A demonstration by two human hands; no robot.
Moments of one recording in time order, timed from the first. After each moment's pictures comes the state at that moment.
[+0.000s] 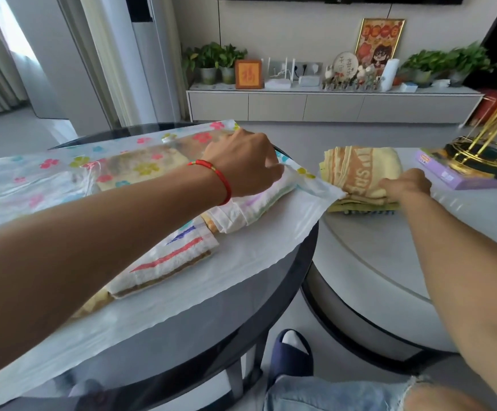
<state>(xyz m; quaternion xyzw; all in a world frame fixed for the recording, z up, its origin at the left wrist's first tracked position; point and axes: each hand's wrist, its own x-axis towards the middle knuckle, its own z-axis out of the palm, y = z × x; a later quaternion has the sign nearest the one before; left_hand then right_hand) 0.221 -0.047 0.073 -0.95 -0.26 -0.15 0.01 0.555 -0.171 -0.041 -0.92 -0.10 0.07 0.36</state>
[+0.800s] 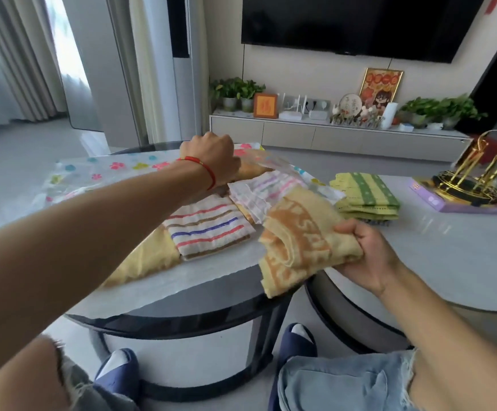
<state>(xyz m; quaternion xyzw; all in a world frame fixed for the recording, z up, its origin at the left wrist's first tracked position) 0.086 -0.046 0.110 -0.88 -0.44 -0.16 0.06 0.273 -0.276 0.018 -0.43 -0.18 0.59 0.65</state>
